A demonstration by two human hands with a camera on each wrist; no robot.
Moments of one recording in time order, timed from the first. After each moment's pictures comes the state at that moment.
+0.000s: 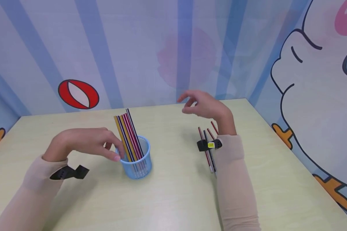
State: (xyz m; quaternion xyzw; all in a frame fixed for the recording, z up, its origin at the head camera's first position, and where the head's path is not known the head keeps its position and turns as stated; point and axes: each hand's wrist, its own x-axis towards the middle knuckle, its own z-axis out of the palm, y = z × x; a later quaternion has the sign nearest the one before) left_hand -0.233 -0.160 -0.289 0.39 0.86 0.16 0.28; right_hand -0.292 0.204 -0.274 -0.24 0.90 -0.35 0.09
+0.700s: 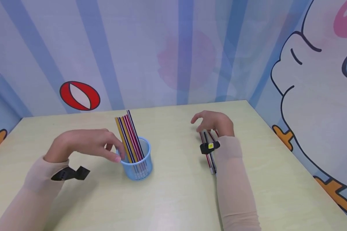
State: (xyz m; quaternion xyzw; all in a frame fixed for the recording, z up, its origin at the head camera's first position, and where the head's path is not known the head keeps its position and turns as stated) left_hand -0.235 -0.160 -0.293 0.40 0.86 0.17 0.28; right_hand -0.319 0.230 -0.324 -0.12 0.93 -0.21 0.28
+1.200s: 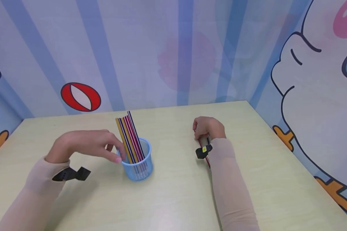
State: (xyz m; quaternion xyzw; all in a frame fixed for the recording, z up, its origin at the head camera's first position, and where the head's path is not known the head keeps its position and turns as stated) left_hand -0.238 -0.162 -0.296 0.40 0.86 0.16 0.28; right_hand -0.324 0.214 -0.350 -0.04 0.93 -0.23 0.27
